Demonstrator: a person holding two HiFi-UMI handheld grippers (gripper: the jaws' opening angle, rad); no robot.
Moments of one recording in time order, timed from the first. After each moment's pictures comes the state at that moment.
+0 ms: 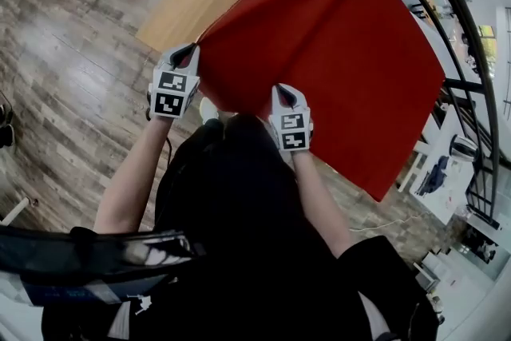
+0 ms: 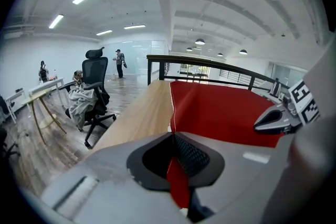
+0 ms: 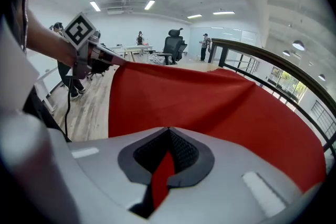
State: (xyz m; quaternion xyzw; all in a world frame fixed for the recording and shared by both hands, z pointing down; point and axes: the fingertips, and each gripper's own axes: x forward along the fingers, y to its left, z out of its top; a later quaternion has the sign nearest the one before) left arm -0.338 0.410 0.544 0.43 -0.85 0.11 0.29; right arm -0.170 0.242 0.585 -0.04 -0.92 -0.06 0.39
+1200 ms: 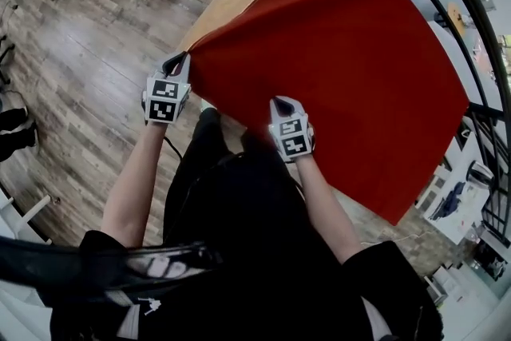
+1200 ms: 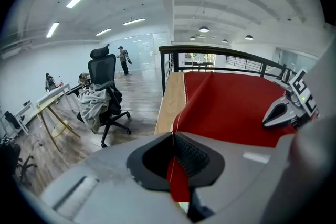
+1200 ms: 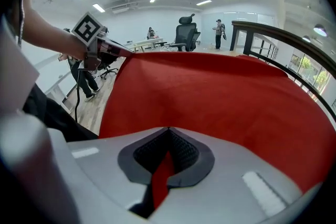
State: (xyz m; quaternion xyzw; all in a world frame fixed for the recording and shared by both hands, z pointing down) left arm -0.466 0.480 0.556 0.40 -0.84 0.17 0.31; right arm -0.274 0.301 0.618 -0.12 -0.89 -0.02 0.44
